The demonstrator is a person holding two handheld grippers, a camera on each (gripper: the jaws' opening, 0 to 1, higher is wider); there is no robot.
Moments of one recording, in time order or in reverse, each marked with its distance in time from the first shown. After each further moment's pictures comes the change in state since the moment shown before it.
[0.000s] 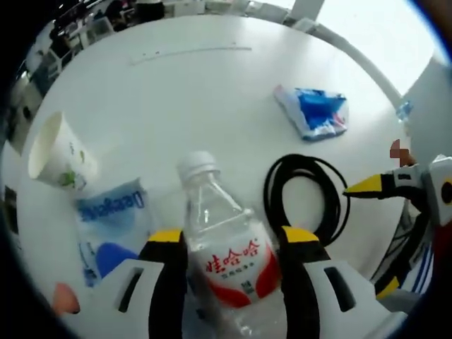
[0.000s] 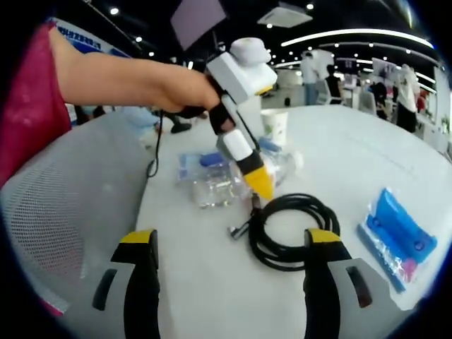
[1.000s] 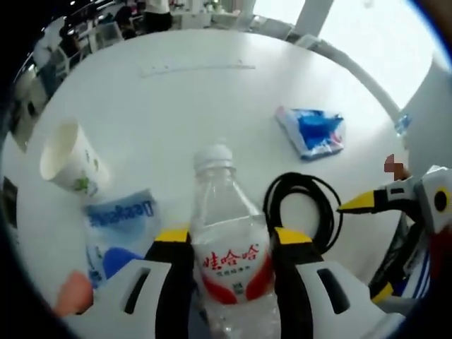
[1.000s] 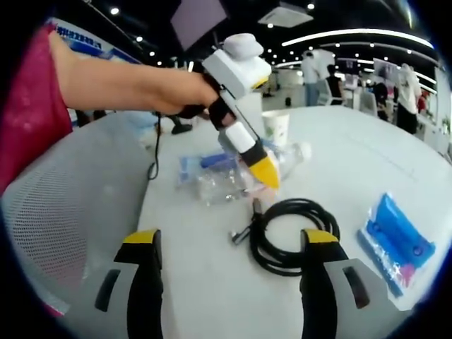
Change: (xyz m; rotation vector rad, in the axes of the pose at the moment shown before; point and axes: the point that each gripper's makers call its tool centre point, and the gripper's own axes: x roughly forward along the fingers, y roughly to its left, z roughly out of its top) left arm -0.020 0.002 0.018 -0.026 -0.109 -0.001; right arm -0.001 0.001 0.008 -0.005 0.001 0.003
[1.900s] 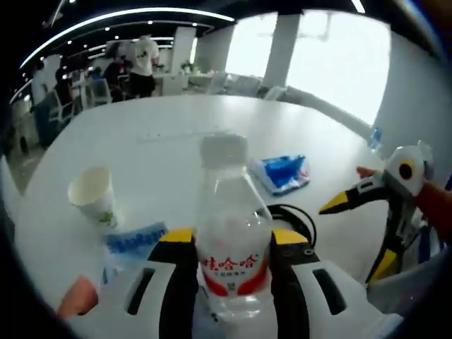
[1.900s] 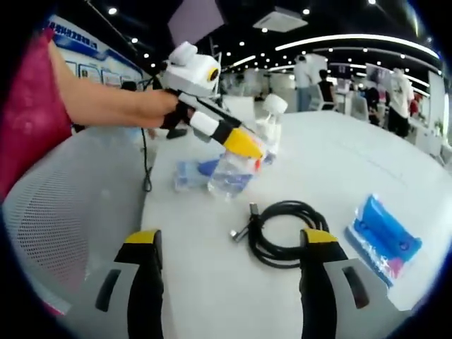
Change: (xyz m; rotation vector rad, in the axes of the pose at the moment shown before) left arm -0.054 -0.004 0.017 0.148 -0.425 -0.135; right arm -0.019 0.005 0.005 0.001 -0.015 -0.064
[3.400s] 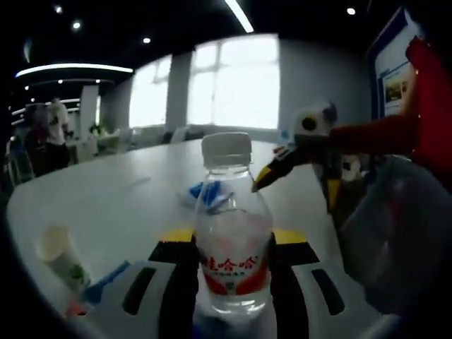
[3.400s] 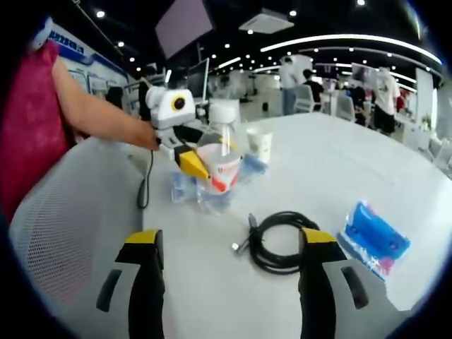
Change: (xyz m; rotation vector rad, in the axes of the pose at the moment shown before) left arm -0.041 -0.038 0.000 0.325 -0.258 -0.517; right arm -0.005 0.003 0.025 0.039 -0.006 -0.089
